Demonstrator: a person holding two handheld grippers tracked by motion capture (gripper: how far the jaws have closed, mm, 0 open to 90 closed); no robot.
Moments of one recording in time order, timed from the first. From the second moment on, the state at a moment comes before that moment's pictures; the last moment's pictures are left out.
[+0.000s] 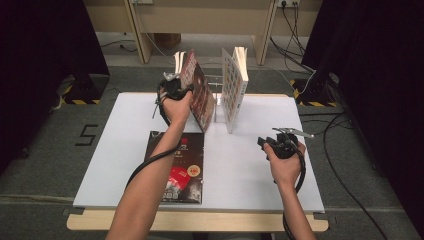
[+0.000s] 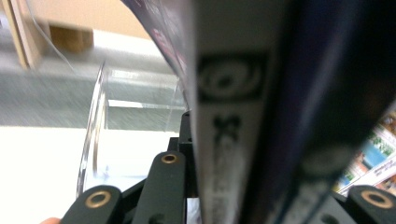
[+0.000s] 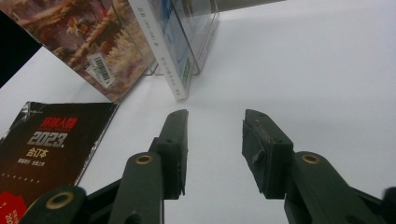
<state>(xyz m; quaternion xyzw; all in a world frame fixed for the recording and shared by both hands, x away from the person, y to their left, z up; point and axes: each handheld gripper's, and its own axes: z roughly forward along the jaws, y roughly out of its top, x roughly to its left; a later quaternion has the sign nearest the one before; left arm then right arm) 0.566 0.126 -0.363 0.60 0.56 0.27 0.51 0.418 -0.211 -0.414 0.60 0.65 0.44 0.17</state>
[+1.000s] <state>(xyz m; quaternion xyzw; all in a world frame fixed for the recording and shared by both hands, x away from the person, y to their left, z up) 0.540 0.116 -0.370 0.62 0.46 0.37 0.52 0.417 -0.209 -0.415 0.59 0.66 0.44 0.17</state>
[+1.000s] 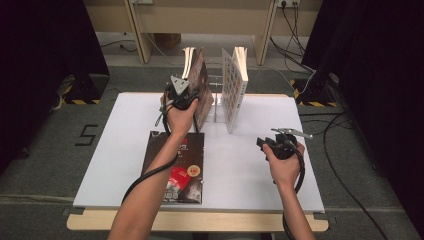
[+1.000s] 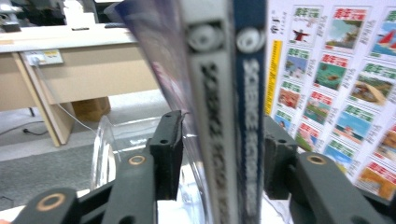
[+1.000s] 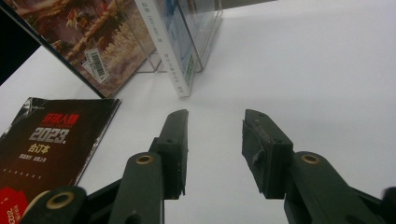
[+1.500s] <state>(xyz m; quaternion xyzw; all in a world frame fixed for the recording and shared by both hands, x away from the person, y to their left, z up) 0.525 0.132 -0.380 0.63 0.47 0.33 0.52 0.416 -0.202 -0.414 0.59 0.66 0.43 0.16</state>
